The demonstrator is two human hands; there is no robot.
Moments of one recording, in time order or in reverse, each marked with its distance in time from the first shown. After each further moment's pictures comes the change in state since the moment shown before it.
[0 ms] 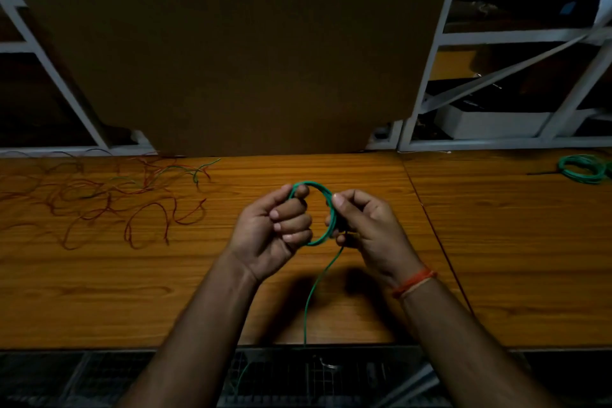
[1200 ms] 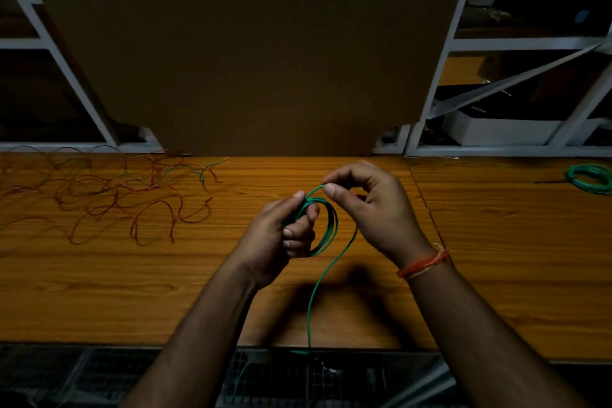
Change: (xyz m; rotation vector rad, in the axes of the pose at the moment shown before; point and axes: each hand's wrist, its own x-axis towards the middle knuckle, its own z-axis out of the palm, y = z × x) left_hand -0.006 -0.004 0.000 0.507 0.166 0.121; right_hand 0.016 -0.043 0.009 -0.642 0.021 -0.432
